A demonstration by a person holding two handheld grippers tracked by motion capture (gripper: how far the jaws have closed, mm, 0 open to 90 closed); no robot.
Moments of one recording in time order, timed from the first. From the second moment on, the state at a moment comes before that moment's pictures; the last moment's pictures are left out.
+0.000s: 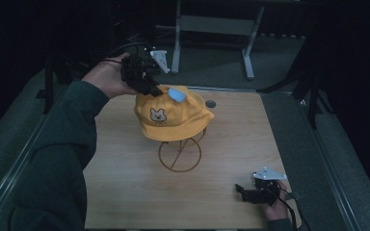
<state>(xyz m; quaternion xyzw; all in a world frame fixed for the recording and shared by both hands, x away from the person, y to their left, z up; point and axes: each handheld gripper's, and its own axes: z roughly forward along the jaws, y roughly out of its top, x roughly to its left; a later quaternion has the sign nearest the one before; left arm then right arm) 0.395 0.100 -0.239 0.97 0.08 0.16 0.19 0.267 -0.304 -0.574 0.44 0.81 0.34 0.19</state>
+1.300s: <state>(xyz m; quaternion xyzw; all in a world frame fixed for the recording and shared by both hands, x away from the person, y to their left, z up) 0.398 0.036 -0.266 0.98 0.04 0.17 0.11 0.267 -0.304 -0.574 0.44 0.81 0.34 0.19</state>
